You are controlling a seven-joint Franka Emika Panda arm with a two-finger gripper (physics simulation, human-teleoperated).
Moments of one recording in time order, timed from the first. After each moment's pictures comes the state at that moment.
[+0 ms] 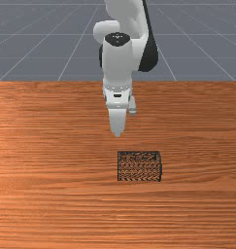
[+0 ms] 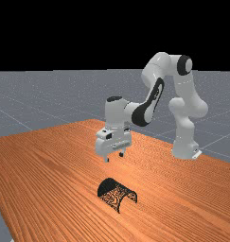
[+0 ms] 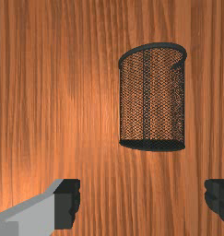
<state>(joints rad) 0.00 0.39 0.00 -1.96 0.00 2.36 -0.79</state>
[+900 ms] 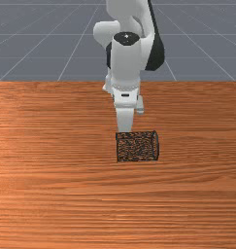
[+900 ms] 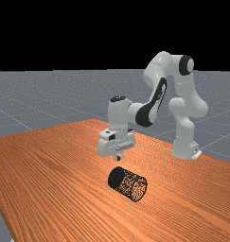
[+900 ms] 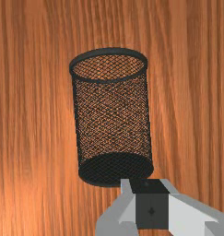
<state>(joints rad) 0.03 0.39 0.01 -1.96 0.00 2.35 -0.72</state>
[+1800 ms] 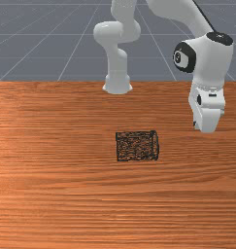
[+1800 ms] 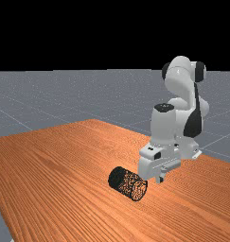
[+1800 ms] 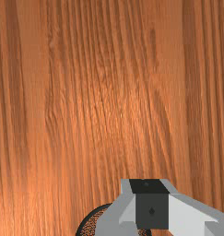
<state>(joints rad) 0.34 0.55 0.08 -1.70 -0.05 2.25 -0.28</state>
